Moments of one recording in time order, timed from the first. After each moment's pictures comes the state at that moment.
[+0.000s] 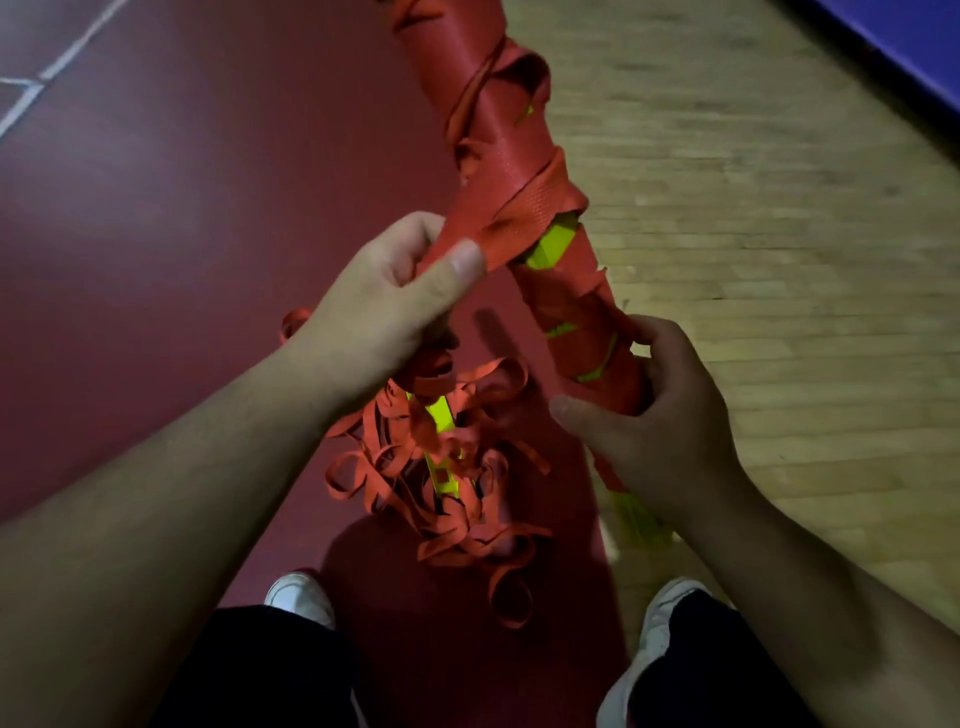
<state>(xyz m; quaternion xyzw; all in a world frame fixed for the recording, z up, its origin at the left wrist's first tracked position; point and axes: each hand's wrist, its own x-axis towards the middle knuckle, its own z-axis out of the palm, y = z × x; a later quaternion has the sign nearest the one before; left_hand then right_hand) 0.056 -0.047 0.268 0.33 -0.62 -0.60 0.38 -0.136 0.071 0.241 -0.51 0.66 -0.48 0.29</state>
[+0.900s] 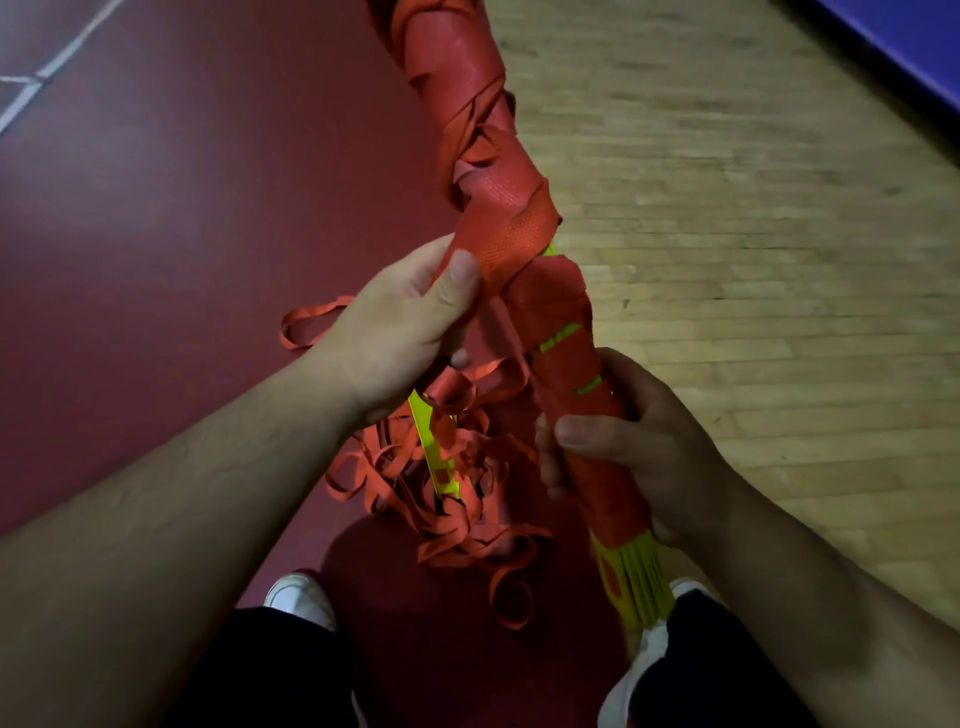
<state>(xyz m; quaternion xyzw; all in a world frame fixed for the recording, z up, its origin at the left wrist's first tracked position) 0.045 -0.043 0.259 0.30 -0.59 -0.65 0.36 -0.140 0.071 0.233 -0.40 0.48 -0.49 0.61</state>
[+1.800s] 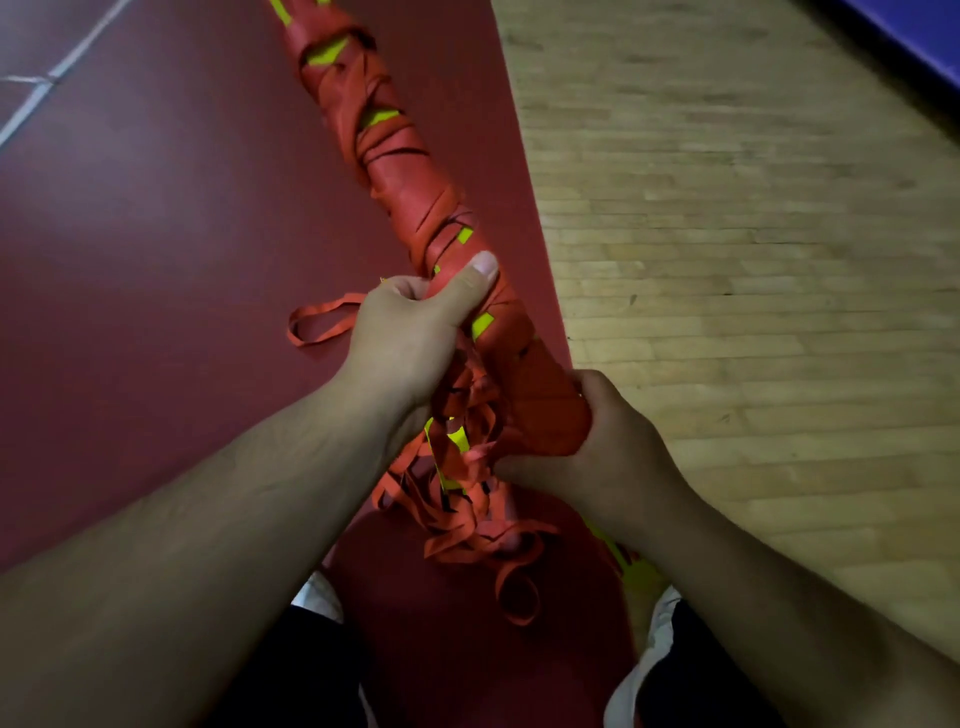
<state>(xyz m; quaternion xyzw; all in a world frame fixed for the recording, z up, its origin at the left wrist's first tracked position) 0.027 -0.035 0.251 0.51 -0.40 -0.62 0.44 -0.117 0.073 0.218 -0.49 0.73 -0.30 0.37</state>
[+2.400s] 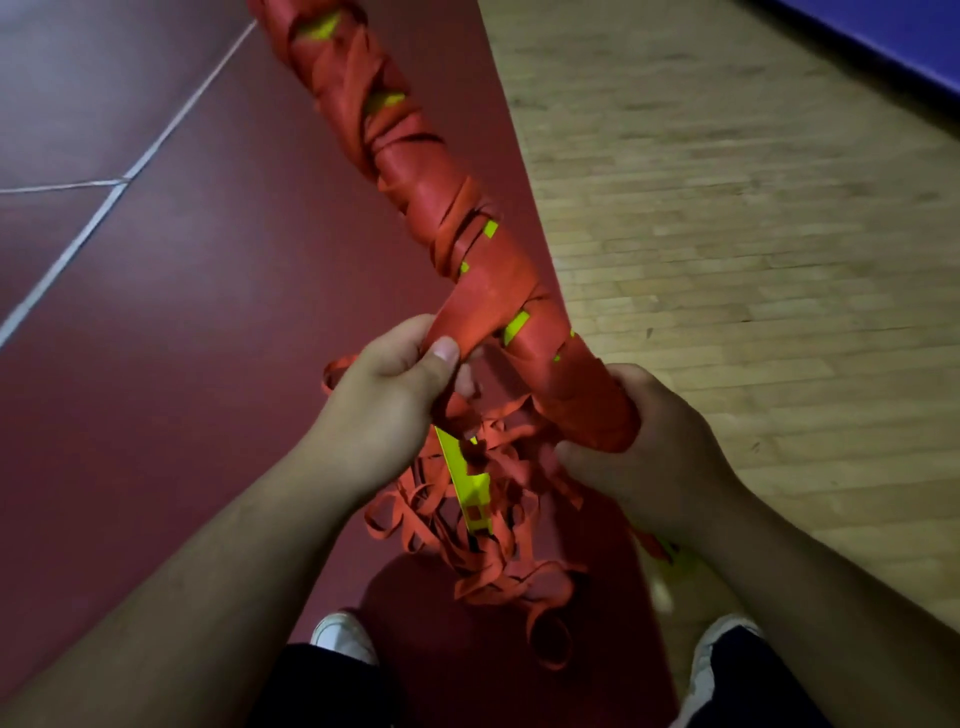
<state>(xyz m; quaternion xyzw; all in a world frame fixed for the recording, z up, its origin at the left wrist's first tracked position) 0.065 -0.017 0.281 0.41 -0.66 -0.52 0.35 -0.146 0.068 0.248 -0.54 0.68 -0.38 0.31</state>
